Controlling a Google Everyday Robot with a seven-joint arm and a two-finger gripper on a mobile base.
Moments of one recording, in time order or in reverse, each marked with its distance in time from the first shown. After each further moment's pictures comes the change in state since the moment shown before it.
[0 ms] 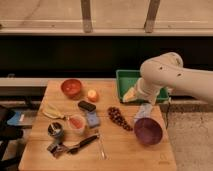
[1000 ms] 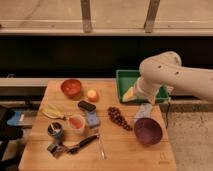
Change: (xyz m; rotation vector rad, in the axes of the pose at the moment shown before) arm -0.008 0.007 0.014 -0.001 0.034 -0.003
